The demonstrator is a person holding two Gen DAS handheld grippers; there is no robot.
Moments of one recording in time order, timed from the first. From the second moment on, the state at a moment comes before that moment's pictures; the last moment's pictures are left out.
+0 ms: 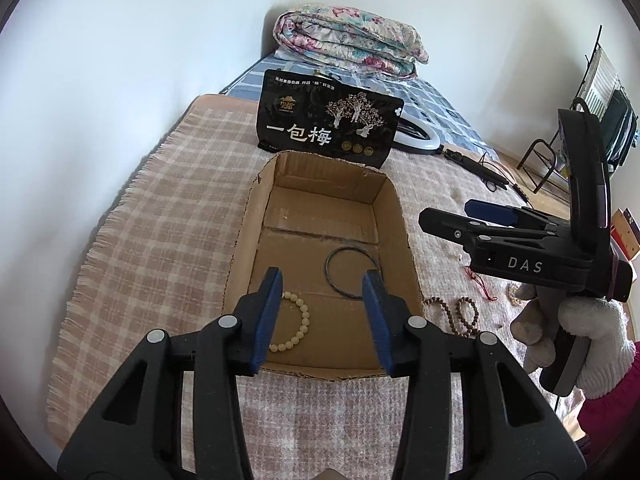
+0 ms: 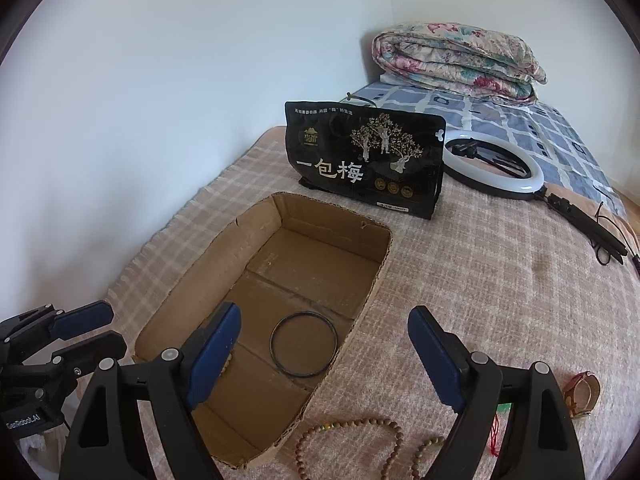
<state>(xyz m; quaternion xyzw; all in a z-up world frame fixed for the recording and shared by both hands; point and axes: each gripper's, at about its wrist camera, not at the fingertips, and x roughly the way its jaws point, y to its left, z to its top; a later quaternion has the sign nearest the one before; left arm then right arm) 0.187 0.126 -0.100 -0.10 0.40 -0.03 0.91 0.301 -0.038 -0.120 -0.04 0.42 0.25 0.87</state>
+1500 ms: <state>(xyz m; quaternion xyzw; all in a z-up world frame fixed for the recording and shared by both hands) 0.187 -0.053 -0.140 -0.06 0.49 -0.18 0.85 0.226 -0.273 -0.168 0.02 0.49 0.12 0.86</state>
